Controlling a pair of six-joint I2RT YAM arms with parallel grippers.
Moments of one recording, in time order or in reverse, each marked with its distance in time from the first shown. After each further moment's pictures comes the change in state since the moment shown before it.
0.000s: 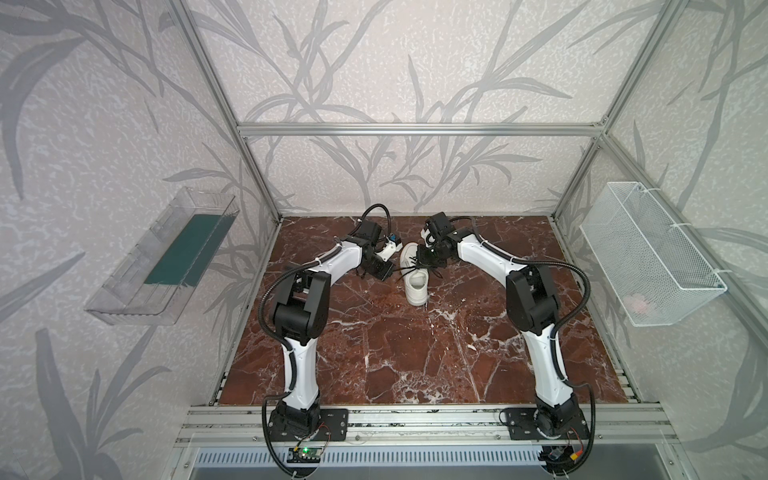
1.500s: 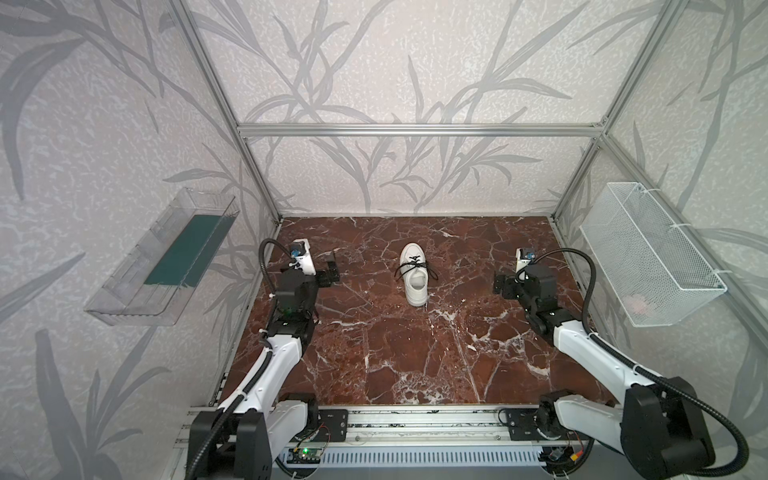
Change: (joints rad) left arm 0.307 -1.000 -1.019 1.040 -0.444 -0.392; right arm -0.324 -1.083 -1.319 0.809 0.496 -0.414
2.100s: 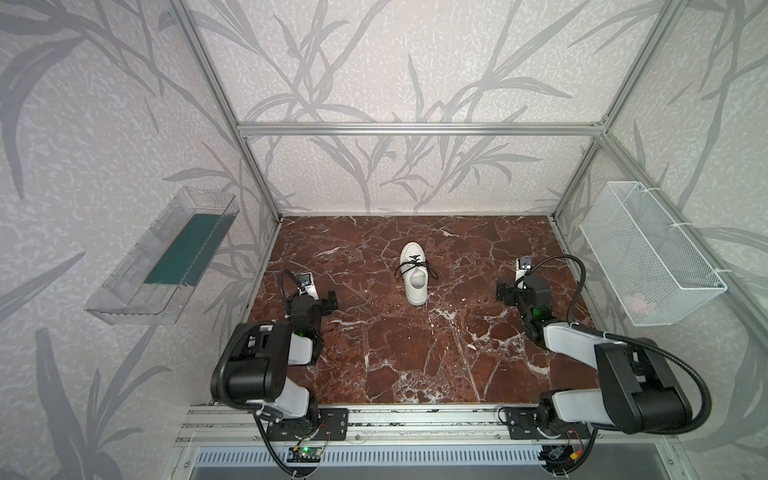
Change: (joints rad) left arm 0.028 0.558 -0.277 0.663 -0.072 0.037; right arm -0.064 0.233 -0.159 0.412 0.032 -0.112
